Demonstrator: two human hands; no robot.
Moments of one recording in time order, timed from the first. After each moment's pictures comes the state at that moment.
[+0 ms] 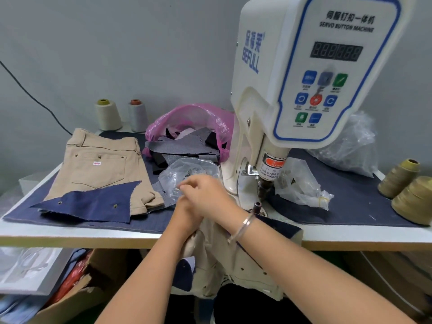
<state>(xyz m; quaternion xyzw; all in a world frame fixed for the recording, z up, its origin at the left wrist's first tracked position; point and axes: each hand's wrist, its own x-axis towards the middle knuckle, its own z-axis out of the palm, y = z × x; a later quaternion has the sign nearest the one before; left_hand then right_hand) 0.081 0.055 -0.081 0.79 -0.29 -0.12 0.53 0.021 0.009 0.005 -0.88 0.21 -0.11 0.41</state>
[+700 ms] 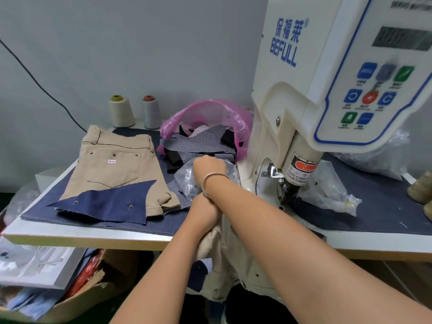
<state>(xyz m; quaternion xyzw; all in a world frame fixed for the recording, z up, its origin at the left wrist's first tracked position) 0.101 0.045 -0.079 0.79 -0.25 -0.19 0.52 0.140 -0.030 -0.031 -0.97 0.22 -0.02 0.00</state>
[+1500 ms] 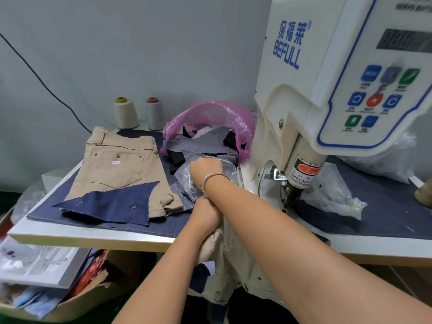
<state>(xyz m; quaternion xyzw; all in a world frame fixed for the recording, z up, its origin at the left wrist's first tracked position) 0.109 0.038 -0.088 0.79 -0.19 -0.26 0.52 0.156 -0.028 -0.034 -0.98 0.16 0.02 -0.07</state>
